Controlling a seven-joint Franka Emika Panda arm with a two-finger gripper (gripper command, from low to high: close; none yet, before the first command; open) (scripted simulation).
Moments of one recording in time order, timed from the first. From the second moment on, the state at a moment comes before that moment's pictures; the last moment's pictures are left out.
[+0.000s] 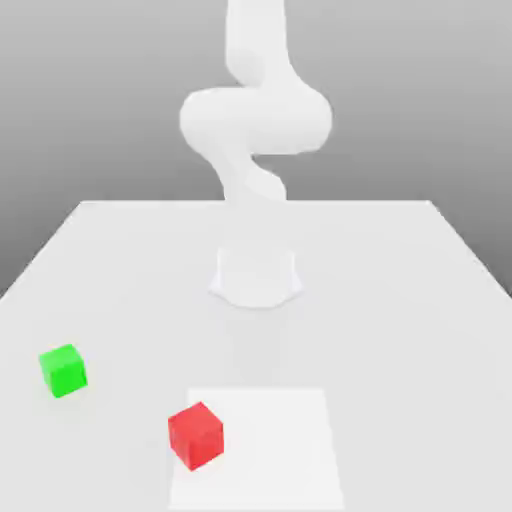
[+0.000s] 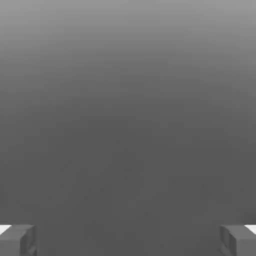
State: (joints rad) arm 0.02 -0.71 -0.03 -2.34 -0.01 2.35 0.72
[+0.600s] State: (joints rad) arm 0.10 -0.05 -0.25 -2.60 0.03 2.68 0.05
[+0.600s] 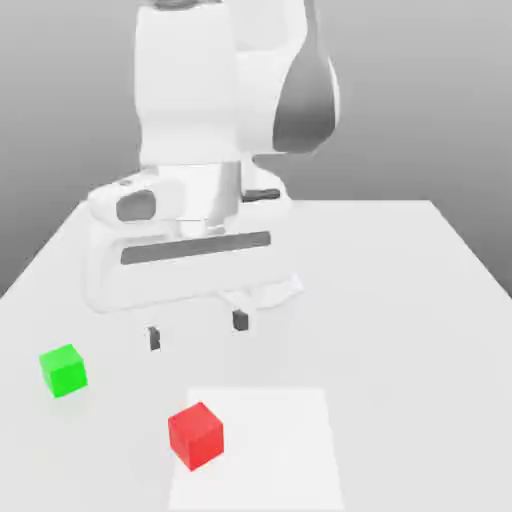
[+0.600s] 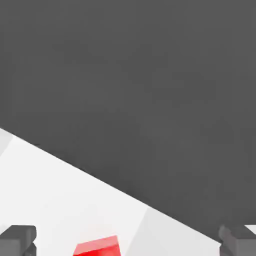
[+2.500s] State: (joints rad) arm -0.44 0.14 -0.34 -2.72 0.16 2.84 0.68
